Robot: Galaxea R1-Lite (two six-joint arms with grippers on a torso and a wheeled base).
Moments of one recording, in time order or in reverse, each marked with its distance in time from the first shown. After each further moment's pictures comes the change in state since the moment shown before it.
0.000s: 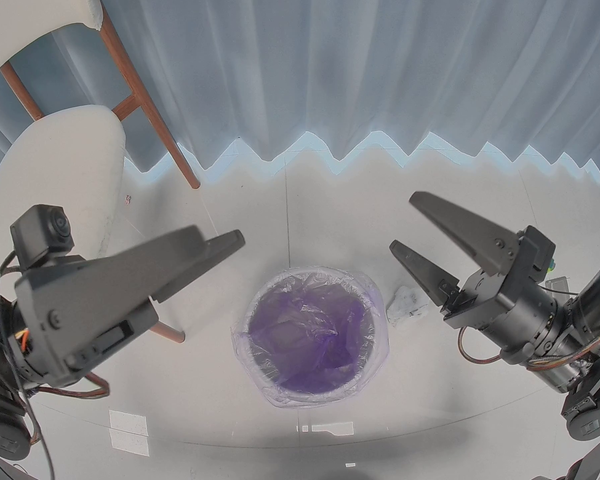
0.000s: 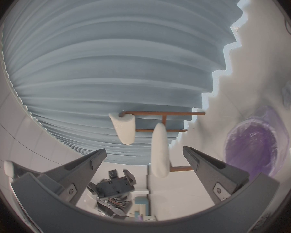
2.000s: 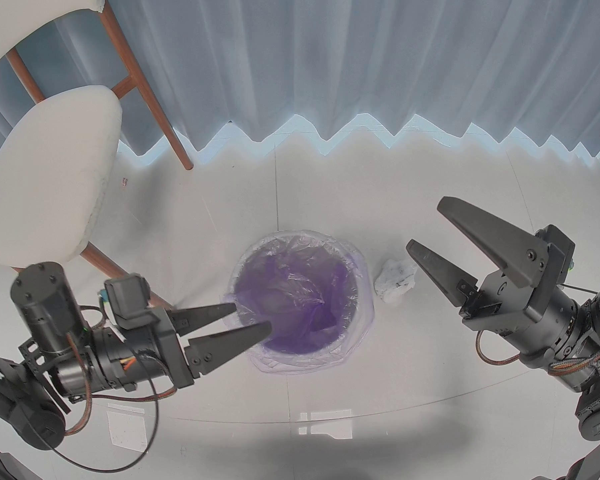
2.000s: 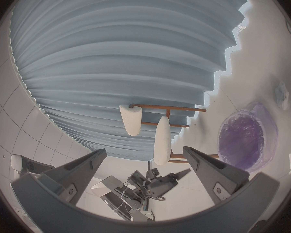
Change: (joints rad) left arm 0.164 0.224 0.065 0.225 0.050 0.385; right arm -0.017 -0.067 0.043 0.000 0.071 -0.043
